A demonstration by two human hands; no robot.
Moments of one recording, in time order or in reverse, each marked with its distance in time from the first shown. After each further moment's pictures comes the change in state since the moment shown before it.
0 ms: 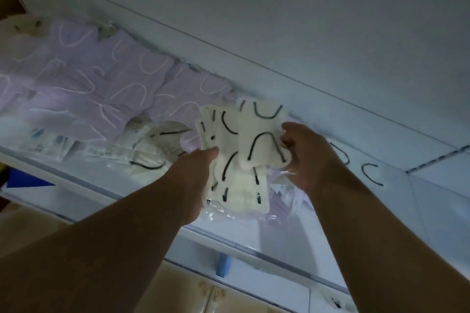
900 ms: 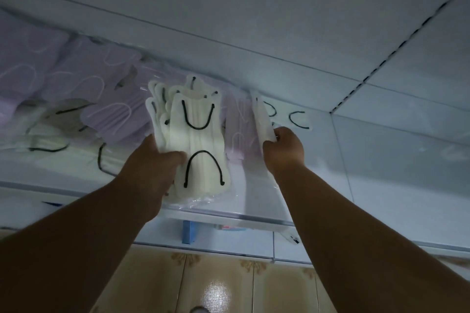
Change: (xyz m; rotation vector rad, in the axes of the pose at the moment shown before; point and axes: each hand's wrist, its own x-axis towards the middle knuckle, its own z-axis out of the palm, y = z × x) left_hand -0.017 -0.069 0.076 0.434 0.169 0.285; right_hand -0.020 0.044 -0.159 -0.877 0.431 -0.189
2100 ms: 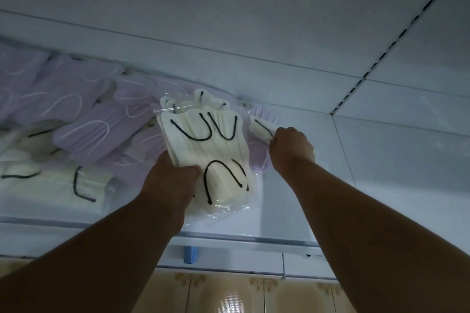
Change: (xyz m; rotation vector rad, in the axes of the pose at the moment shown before) left_hand 0.007 -0.007 0.063 -0.074 0.032 0.008; right_hand 0.069 0.037 0.000 -0.575 0.091 -0.214
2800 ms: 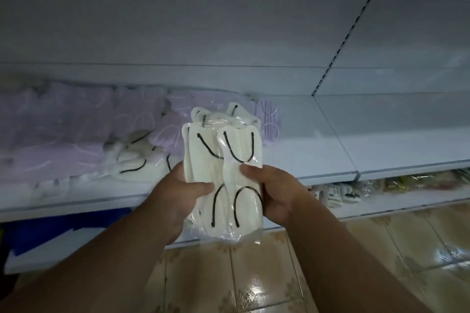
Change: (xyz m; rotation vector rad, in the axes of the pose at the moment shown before) left_hand -0.089 0.052 -0.190 0.164 -0.459 -0.051; right_hand -0.257 -0.144 -0.093 1.752 -0.605 0.526
